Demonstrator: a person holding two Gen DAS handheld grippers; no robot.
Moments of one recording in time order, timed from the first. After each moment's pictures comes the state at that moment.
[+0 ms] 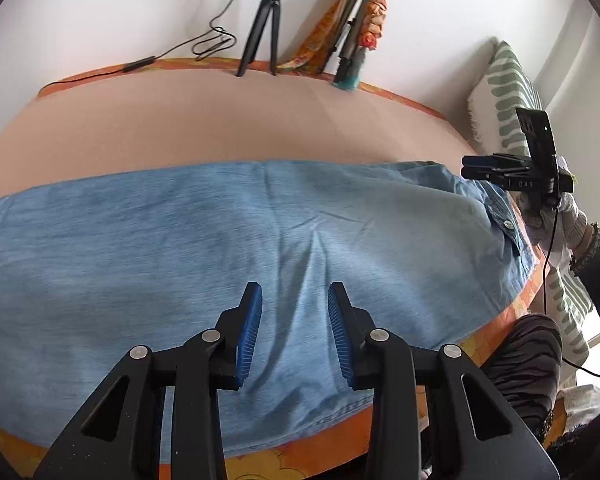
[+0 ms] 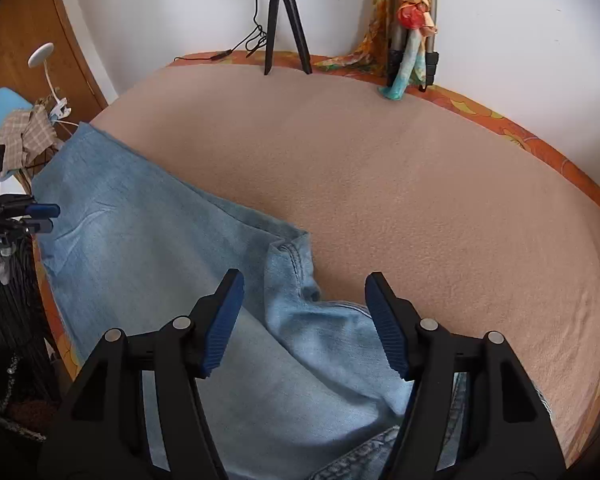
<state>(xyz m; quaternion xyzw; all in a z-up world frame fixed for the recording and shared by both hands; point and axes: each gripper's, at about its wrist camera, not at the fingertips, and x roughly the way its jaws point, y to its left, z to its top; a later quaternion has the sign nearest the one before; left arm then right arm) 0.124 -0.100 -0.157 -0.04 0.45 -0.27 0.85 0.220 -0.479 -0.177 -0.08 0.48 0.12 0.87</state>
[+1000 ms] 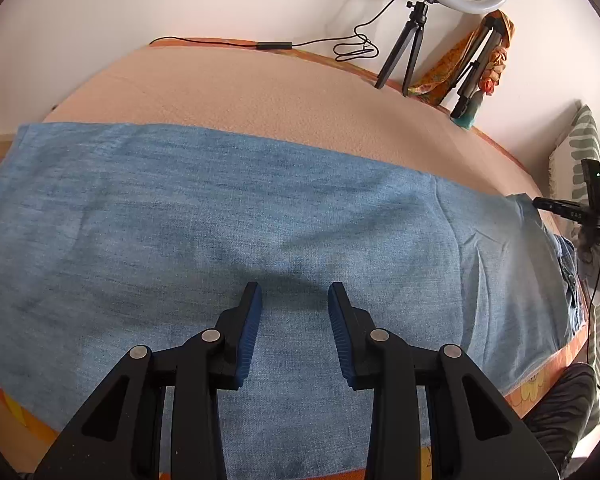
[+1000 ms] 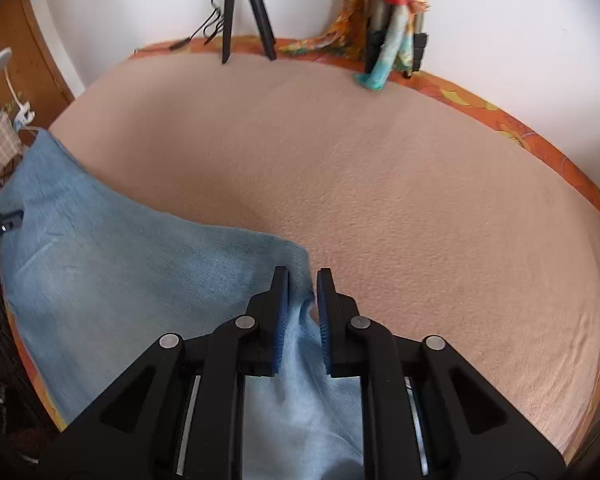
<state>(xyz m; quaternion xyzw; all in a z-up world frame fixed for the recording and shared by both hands) 0.149 -0.018 -0.198 -0.10 0.46 -0.14 0.87 0.271 -0.500 -0.181 -0.06 0.48 0.06 0.87</state>
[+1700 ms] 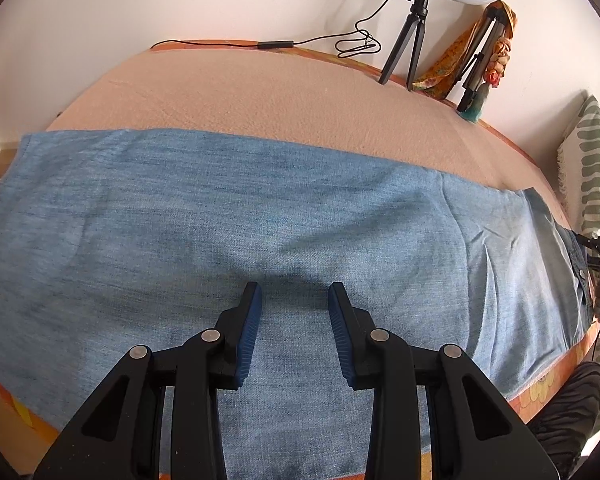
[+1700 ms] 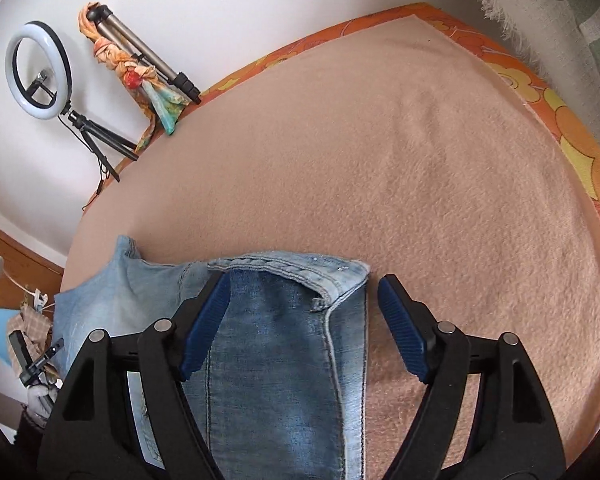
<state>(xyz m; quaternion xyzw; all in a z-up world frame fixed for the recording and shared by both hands) 0.149 -0.026 -0.198 -0.08 0.46 -0.13 0.87 0.140 -0.698 -0.213 0.23 0.42 -0.06 0.88</state>
